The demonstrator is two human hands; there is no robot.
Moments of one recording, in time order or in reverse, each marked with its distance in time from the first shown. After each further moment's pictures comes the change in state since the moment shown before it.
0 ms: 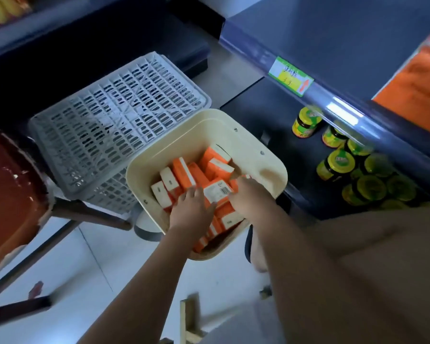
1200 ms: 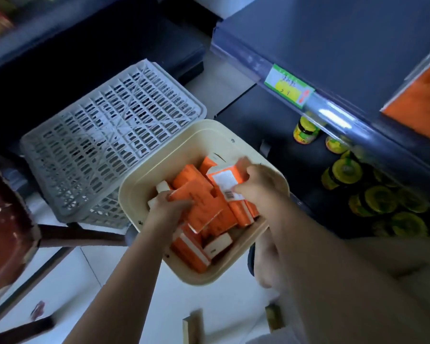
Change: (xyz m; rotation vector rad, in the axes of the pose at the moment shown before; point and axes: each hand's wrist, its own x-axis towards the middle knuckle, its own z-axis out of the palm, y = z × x) left_hand 0.040 -0.025 -0.045 -1.109 -0.043 -0.474; right_hand 0.068 0.019 -0.033 0.258 -0.030 0.087
